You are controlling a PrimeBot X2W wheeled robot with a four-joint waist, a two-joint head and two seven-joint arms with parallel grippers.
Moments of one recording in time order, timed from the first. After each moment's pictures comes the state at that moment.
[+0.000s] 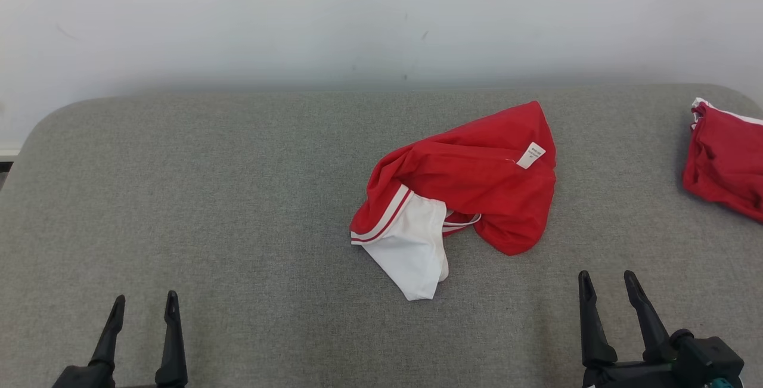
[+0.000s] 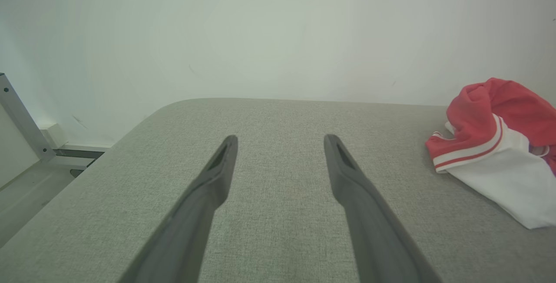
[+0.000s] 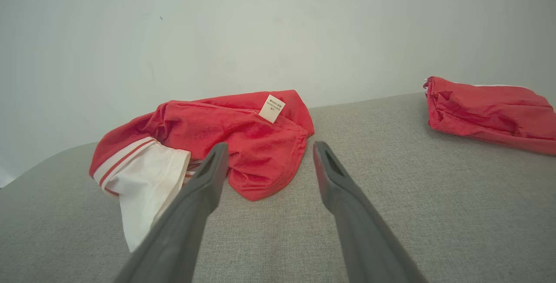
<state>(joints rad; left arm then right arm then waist) -0.01 0.16 0.04 0.17 -0.22 -0.08 -0.26 0.03 -0.05 0.00 0.13 0.23 0.13 -0.25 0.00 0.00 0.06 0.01</state>
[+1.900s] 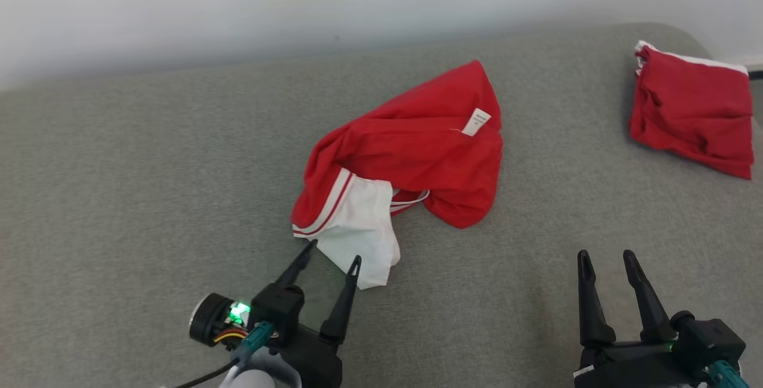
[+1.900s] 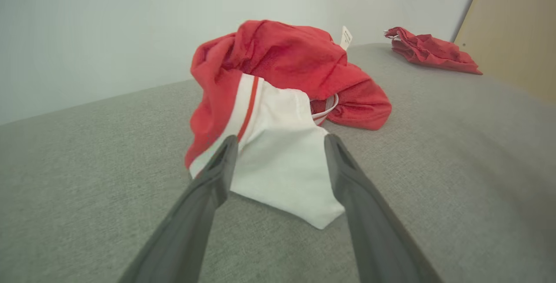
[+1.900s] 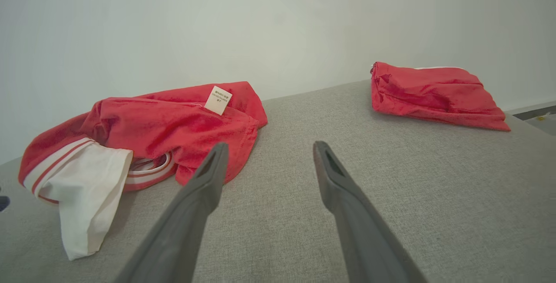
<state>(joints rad) -0.32 0.08 -0.38 0.44 -0.15 -0.13 -0.25 -0.02 -0.05 0.01 0.14 0.24 0.13 -0.26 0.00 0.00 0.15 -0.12</state>
